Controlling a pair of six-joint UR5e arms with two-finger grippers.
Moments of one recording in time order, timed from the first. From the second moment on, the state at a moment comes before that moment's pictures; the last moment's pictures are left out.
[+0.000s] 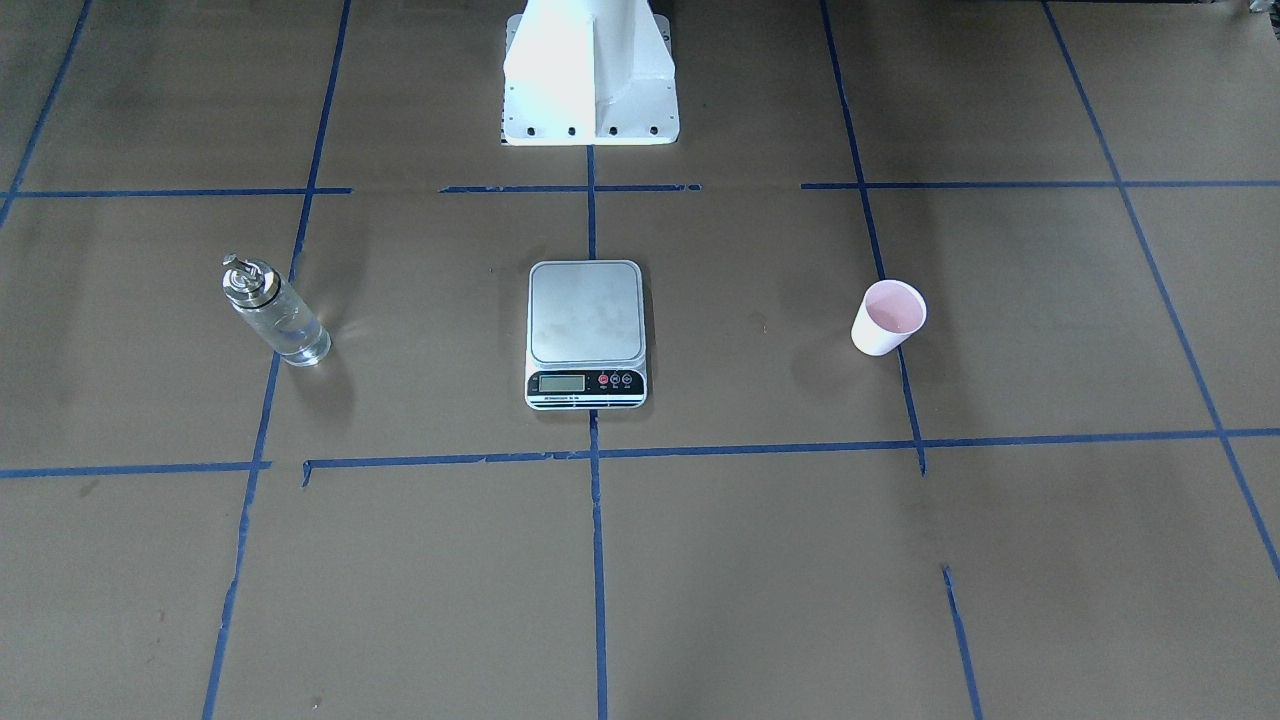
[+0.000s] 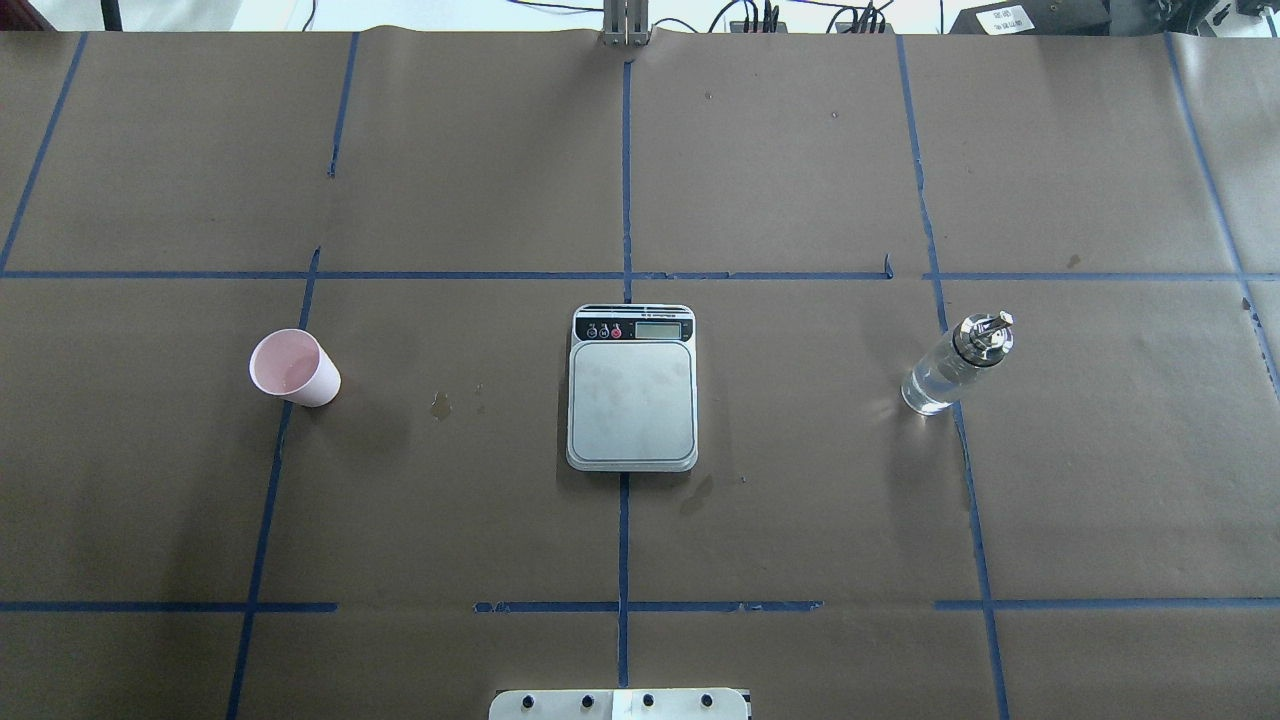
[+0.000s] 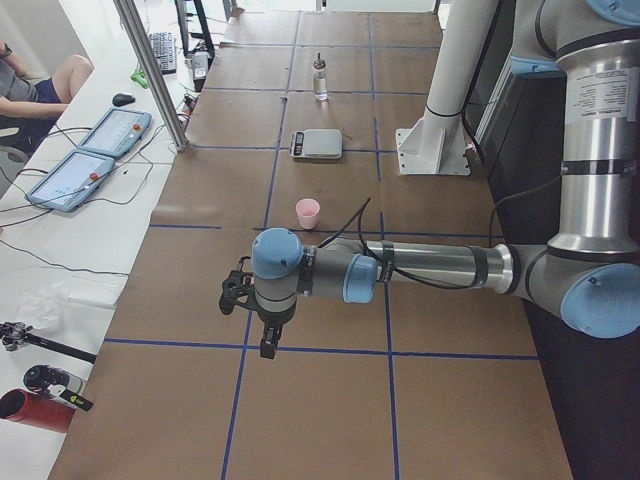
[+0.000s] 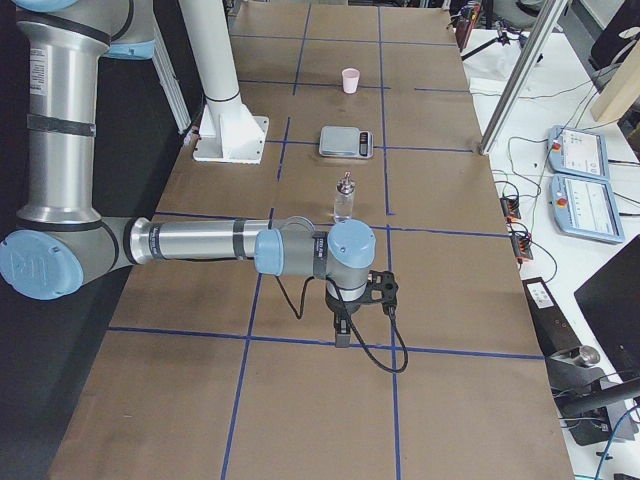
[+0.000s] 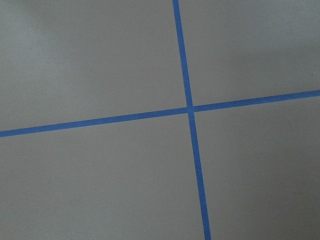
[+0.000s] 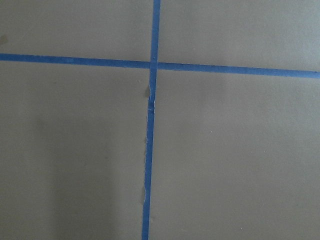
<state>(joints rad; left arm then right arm) -1.60 -1.51 -1.68 -1.67 -2.33 0.05 1.56 -1.69 1.75 -1.64 2.28 -0.03</state>
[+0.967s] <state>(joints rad) -1.58 -1.50 -1.67 -1.79 -2.39 0.06 1.51 -1.67 1.82 -1.59 2.30 -0.02</state>
